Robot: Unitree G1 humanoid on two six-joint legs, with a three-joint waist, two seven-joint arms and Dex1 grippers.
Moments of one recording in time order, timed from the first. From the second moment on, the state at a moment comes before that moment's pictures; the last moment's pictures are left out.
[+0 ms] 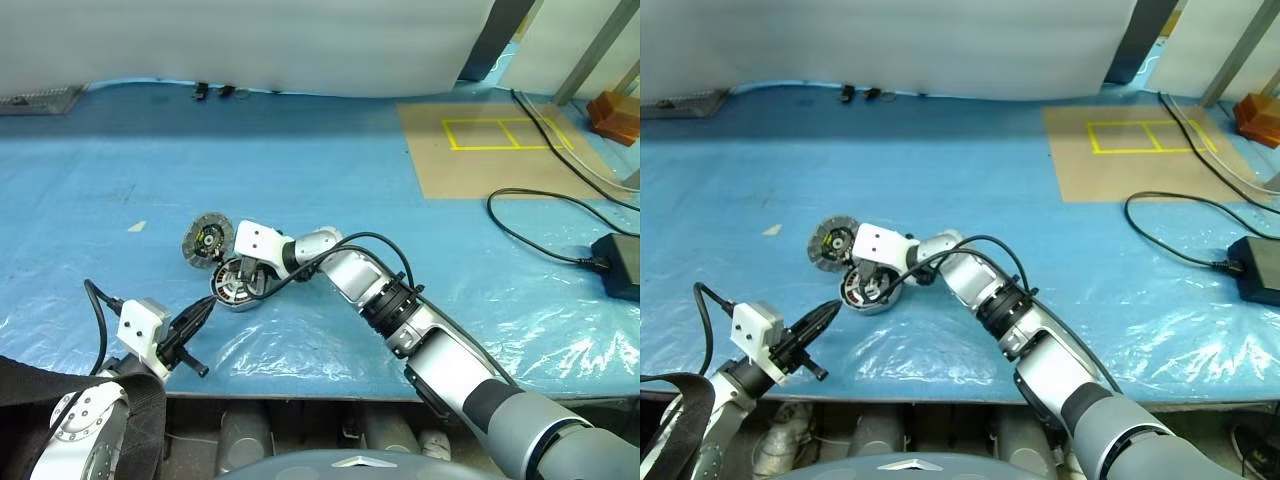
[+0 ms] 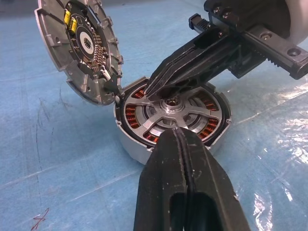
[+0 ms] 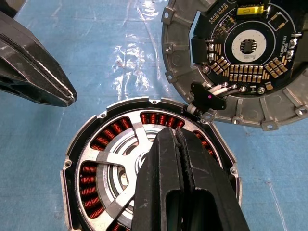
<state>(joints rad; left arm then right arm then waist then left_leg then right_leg) 0.44 0.42 0.21 -0.40 -0.40 0.08 -0.64 -0.82 0.03 0.54 0.46 -0.07 0.32 0.87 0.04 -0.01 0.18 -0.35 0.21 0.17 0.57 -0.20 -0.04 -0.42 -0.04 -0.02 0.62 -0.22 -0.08</state>
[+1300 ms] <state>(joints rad) -0.04 0.50 0.31 -0.11 -0.45 0.23 -0.57 -0.69 -0.28 0.36 0.02 0.17 0.48 1.08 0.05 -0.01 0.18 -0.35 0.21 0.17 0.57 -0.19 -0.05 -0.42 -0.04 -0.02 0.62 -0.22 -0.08</state>
